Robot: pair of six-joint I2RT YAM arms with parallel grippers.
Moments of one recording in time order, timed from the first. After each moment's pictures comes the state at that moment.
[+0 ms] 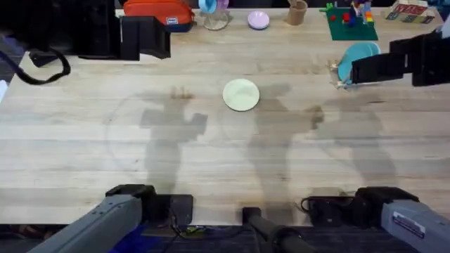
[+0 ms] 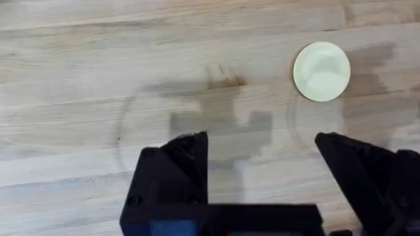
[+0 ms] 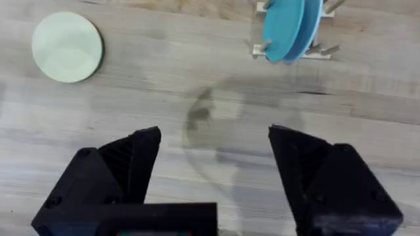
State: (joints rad) left arm 0.00 1.16 1.50 -1.36 0.13 0.03; right arm -0.01 1.07 1.28 -1.24 -0.03 -0.11
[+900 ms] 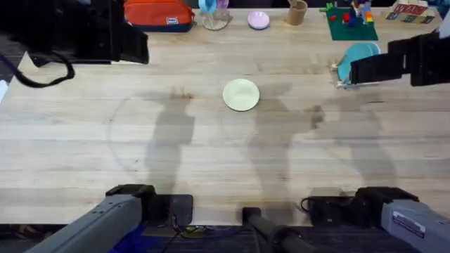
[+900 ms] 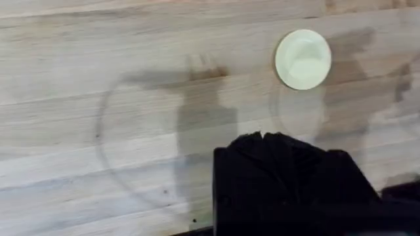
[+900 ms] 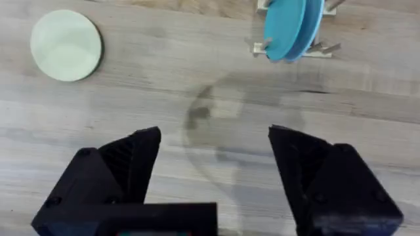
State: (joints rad) left arm 0.00 1.17 1.50 -1.39 0.21 0.03; right arm -0.01 1.08 1.28 -1.24 -0.03 -0.11
